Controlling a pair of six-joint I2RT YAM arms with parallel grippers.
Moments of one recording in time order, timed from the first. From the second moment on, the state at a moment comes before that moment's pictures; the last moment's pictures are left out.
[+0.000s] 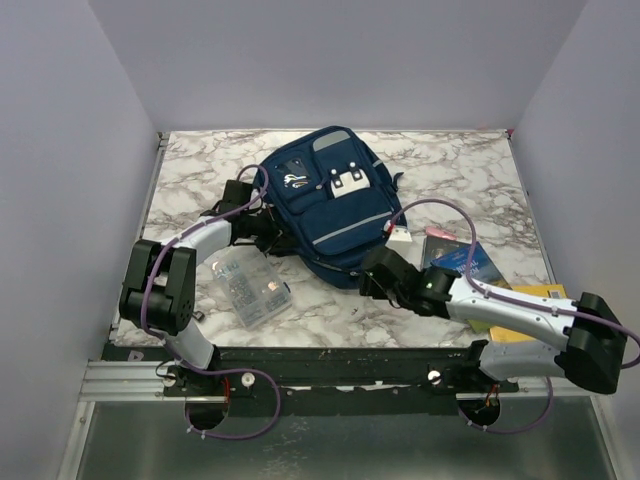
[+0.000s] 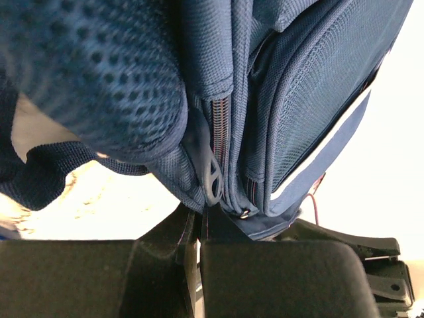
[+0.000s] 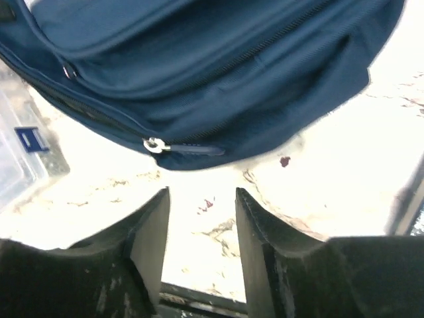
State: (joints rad) left arm -0.22 1.65 0.94 -0.26 0.63 -0.79; right arm 1.01 1.24 0.78 -0.41 0.47 0.89
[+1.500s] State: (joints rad) left arm -0.20 1.65 0.95 -0.22 0.63 -0.77; right arm 0.66 1.19 0.60 -0.07 -0.22 0.58
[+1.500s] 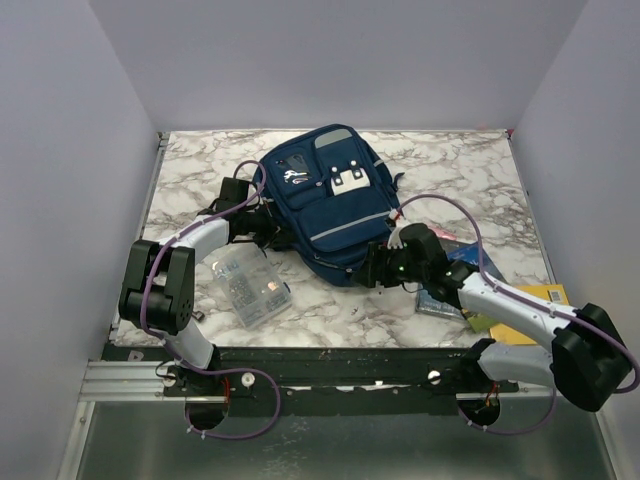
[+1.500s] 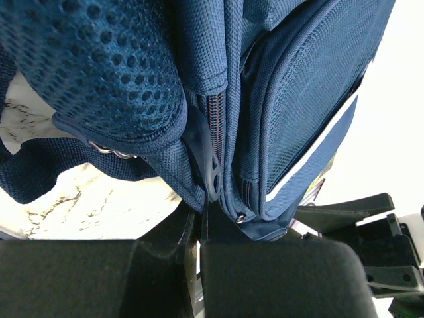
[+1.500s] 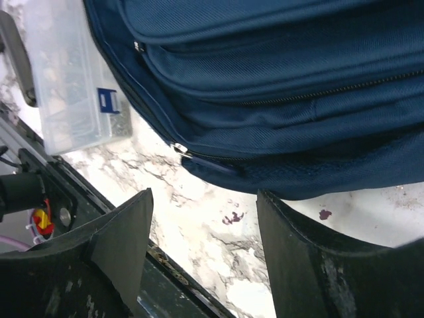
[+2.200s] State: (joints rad) left arm -0.20 1.65 0.95 -0.20 0.65 -0.78; right arm 0.66 1.24 0.60 0.10 -0.23 0.58
